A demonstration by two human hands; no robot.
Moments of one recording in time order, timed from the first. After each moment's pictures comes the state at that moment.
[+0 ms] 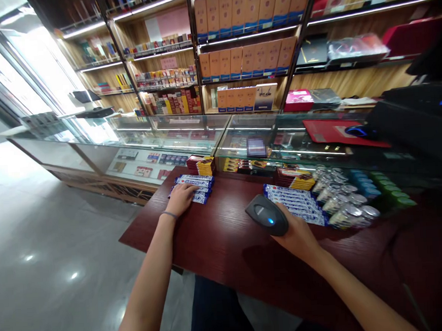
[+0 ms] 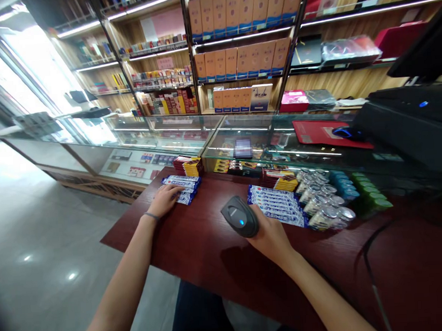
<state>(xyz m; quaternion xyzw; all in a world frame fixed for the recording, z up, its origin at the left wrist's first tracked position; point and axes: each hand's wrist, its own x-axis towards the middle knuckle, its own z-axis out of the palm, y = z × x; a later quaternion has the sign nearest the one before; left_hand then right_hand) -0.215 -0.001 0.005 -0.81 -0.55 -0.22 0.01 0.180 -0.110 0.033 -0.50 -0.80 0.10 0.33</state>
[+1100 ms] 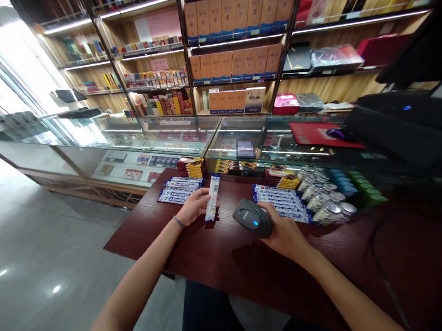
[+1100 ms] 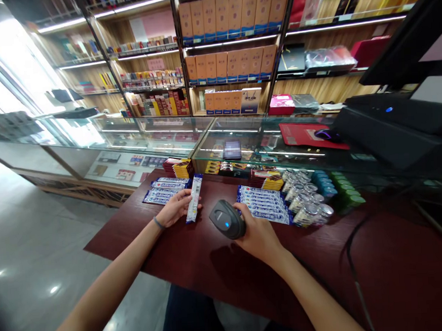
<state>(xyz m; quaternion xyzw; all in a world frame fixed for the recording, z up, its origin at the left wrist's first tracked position) -0.115 -0.030 0.021 -0.44 -0.37 -0.43 -0.69 0.178 -0.118 0.052 -0.53 -0.80 0.09 0.27</state>
